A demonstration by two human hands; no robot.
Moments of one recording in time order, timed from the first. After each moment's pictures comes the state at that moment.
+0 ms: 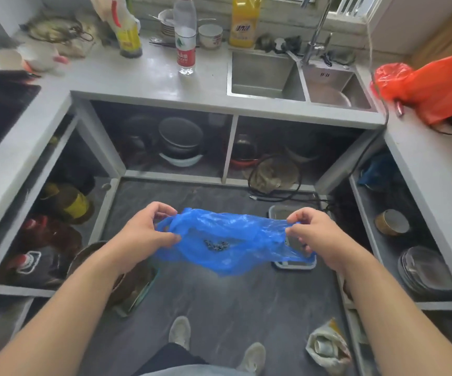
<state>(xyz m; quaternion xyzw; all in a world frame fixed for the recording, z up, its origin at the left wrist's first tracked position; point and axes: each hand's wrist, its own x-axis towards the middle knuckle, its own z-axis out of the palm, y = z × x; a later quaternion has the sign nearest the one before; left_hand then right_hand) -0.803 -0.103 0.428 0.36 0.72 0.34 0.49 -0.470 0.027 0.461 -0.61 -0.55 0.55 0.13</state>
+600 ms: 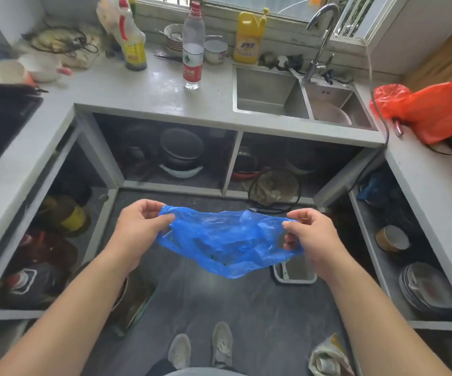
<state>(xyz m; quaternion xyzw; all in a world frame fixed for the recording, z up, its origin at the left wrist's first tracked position) -0.847 -0.063 0.453 0.26 0.74 0.46 0.41 -0.546 0.044 0.475 -0.63 -0.46 0.55 0.31</state>
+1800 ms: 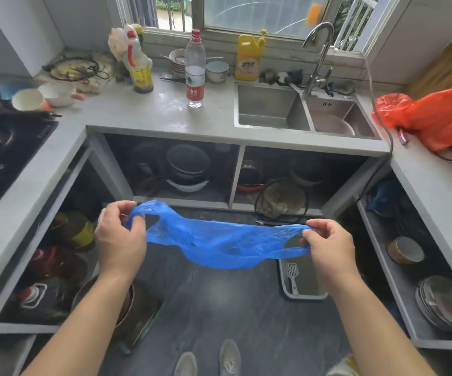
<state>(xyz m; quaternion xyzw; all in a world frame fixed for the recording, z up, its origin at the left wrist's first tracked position) -0.842 -0.067 0.454 0.30 0.81 0.50 0.09 -0.521 0.040 0.482 -0.68 -0.48 0.42 0.37</state>
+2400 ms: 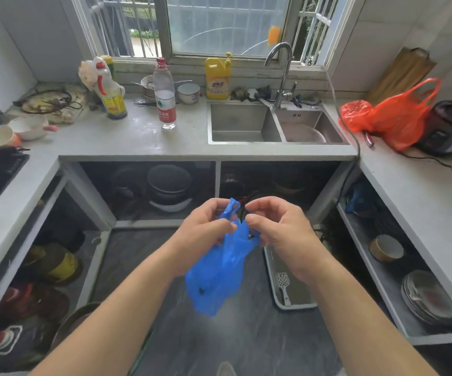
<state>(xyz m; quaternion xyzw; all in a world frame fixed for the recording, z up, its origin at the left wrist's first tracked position) -0.705 0.016 0.527 0.44 0.53 0.44 0.57 -0.526 0.049 0.556 -0.47 -0.58 0.57 0.34</state>
